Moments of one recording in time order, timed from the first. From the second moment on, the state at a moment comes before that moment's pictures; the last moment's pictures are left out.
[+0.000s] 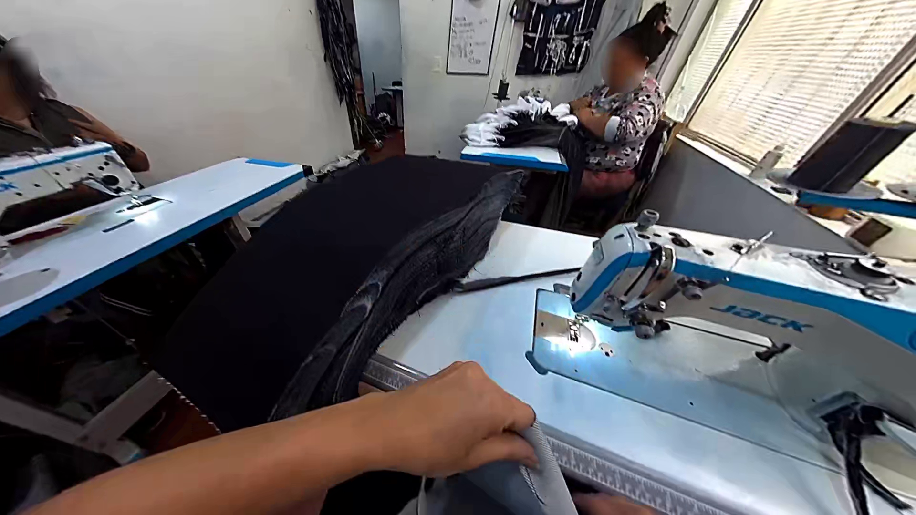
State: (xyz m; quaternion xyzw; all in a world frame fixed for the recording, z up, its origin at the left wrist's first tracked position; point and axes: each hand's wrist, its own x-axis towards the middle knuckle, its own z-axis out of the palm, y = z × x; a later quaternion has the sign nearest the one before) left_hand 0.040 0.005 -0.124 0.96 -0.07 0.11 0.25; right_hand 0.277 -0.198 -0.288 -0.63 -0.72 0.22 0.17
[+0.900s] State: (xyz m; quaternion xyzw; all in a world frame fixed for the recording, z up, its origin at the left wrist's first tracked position) left_hand 0.051 -0.004 -0.102 0.93 0.17 -0.06 0.32; right_hand 0.202 -0.129 -0.204 -0.53 -0.58 0.18 0.59
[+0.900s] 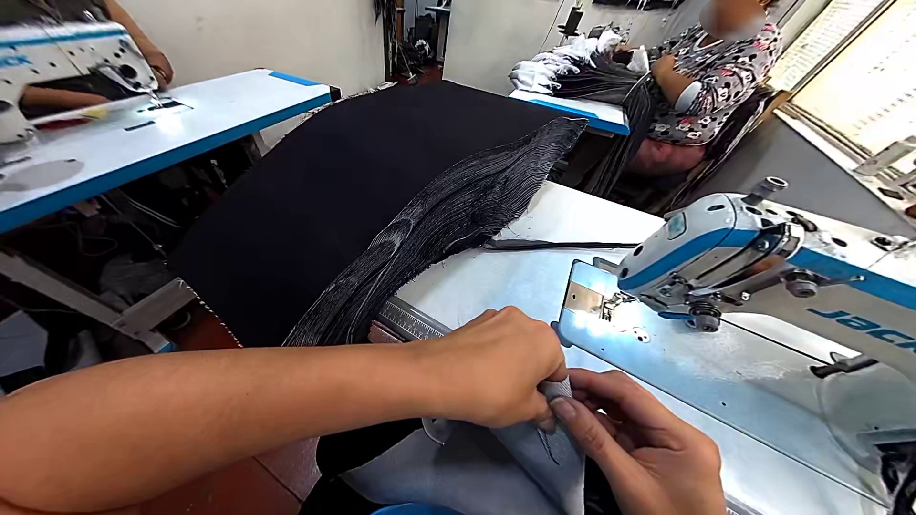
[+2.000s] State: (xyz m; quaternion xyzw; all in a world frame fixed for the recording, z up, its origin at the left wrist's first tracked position) left_hand 0.065 -0.009 -0.106 0.92 0.22 -0.07 0.32; right_hand 0.211 -0.123 -0.208 -0.54 -0.59 0.12 0.59
